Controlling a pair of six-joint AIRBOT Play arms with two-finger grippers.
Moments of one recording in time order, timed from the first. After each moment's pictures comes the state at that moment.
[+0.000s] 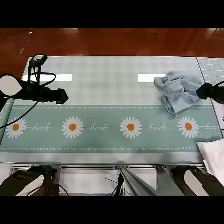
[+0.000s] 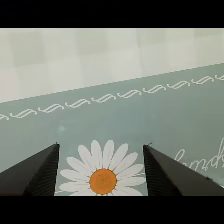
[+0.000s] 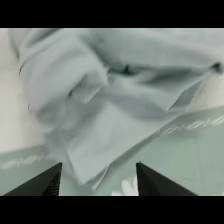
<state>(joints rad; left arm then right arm) -0.16 -1.03 0.97 1.39 -1.08 -1.52 -0.28 -0.89 0.92 -1.44 0.96 1.54</state>
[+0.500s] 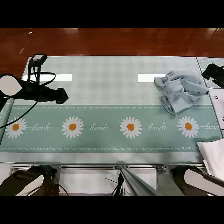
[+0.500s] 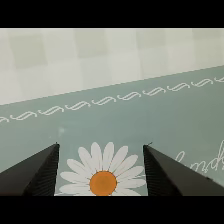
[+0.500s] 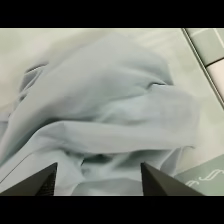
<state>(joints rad) -0.16 -1.03 0.98 1.39 -1.08 -1.52 -0.35 -1.29 1.23 -1.46 0.91 1.74</state>
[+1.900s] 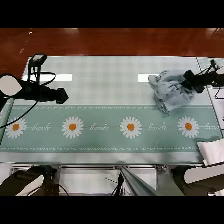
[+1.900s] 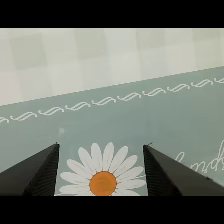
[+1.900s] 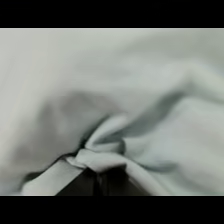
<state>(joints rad) -0.16 -1.03 0.98 1.39 -1.07 -1.52 -0.36 -1.70 1.39 -1.08 0.91 1.63</state>
